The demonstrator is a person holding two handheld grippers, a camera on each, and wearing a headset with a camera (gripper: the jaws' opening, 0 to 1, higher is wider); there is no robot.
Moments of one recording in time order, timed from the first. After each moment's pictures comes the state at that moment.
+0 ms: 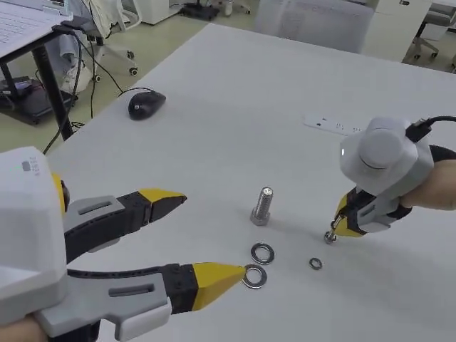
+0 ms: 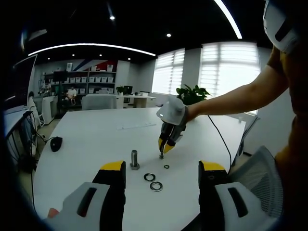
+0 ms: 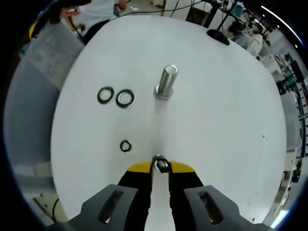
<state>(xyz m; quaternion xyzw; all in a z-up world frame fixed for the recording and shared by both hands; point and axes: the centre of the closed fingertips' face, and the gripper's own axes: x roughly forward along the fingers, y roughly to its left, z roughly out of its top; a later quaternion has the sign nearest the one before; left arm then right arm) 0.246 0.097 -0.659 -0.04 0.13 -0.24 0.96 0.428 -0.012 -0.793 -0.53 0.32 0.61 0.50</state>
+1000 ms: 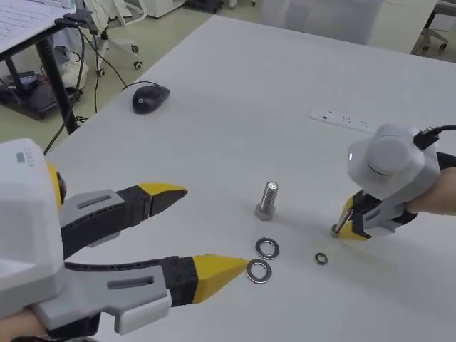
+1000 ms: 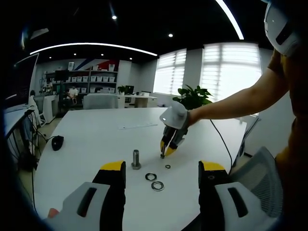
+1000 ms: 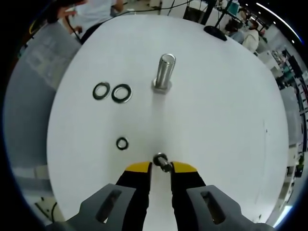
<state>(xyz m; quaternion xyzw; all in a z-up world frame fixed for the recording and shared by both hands) 0.246 0.100 -0.658 -0.04 0.13 -0.24 0.96 0.433 -0.015 -0.807 -0.51 0.33 0.60 0.51</state>
